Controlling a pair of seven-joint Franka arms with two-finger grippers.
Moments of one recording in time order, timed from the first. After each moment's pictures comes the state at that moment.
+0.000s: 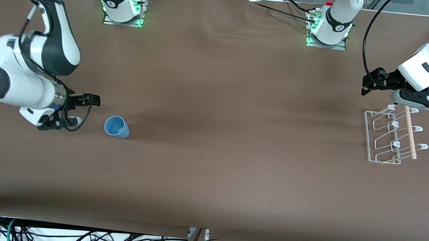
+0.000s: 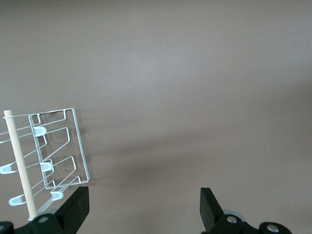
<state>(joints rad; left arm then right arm) -0.04 -0.01 -0.07 -1.68 -0.02 1.66 0.05 -0.01 0.43 0.12 -1.66 0.02 1.85 -0.13</state>
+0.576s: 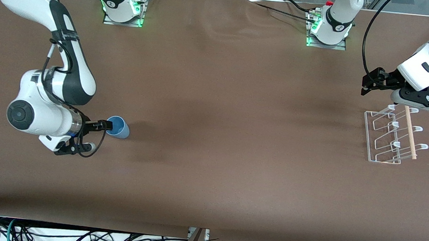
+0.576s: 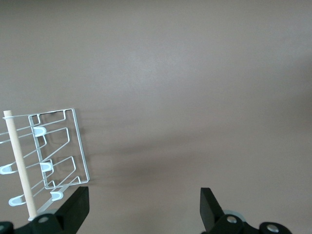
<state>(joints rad) -0.04 -0.01 -0.07 -1.68 -0.02 1.66 0.05 0.03 0.65 0.12 -1.49 0.02 1.97 -0.08</state>
